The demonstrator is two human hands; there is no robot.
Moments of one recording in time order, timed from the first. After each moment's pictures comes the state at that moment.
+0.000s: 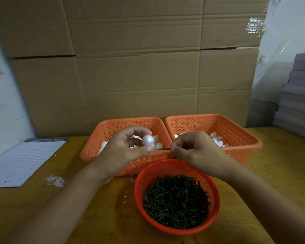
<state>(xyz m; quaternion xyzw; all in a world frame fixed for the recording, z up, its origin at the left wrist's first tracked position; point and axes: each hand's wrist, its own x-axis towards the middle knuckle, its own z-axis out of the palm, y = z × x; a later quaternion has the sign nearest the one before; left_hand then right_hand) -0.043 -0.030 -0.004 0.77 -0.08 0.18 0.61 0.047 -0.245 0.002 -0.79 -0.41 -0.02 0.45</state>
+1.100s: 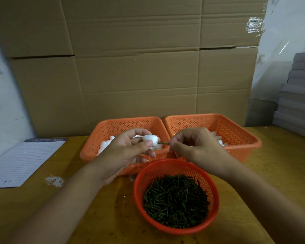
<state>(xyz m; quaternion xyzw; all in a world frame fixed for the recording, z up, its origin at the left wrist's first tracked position) -0.045 -0.035 0.000 0.69 -0.07 0.07 0.71 0.037 -0.247 0.011 -0.77 -0.41 -0.02 0.49</state>
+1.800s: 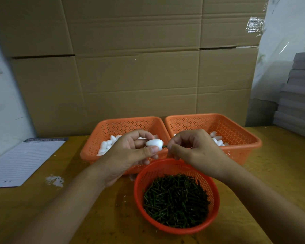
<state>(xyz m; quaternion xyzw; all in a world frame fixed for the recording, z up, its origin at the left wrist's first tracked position) -0.048 -0.045 0.001 0.71 -0.07 0.07 0.70 0.036 -0.241 0.006 -0.77 -0.41 -0.04 0.49</state>
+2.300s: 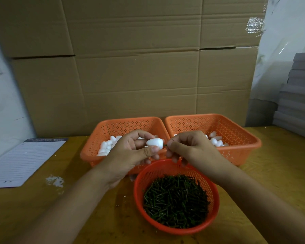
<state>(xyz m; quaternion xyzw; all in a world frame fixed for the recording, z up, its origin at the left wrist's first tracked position) -0.045 -0.047 -0.006 0.70 -0.07 0.11 0.70 0.028 -0.238 0.008 -0.75 -0.37 0.04 0.54</state>
